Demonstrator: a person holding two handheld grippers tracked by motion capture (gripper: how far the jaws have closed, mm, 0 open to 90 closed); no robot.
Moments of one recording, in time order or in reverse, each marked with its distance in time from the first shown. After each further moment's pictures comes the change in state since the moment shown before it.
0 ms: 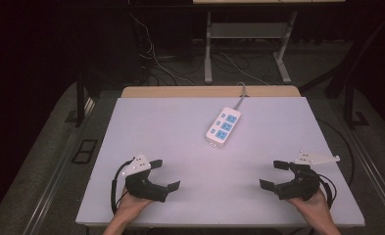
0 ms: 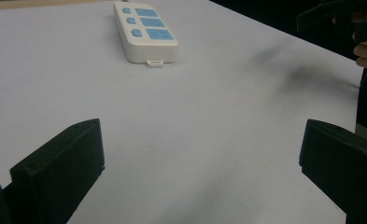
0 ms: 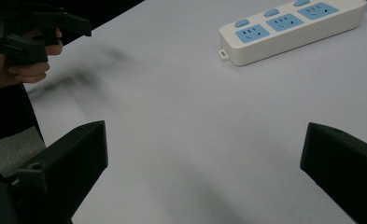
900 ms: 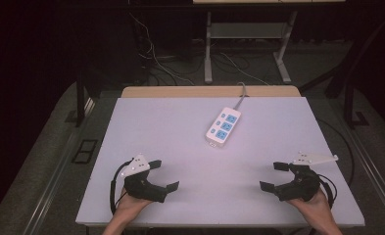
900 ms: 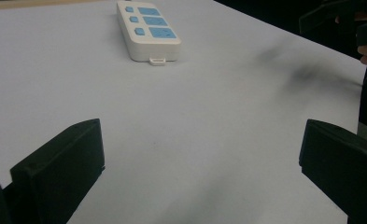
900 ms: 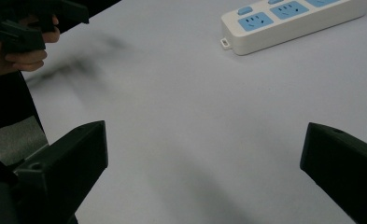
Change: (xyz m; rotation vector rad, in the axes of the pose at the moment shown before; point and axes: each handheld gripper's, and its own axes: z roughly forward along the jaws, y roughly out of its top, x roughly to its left) left arm 0.001 -0.002 -0.003 0.000 0.011 0.000; right arm 0.000 0.000 0.000 0.048 0.000 -0.010
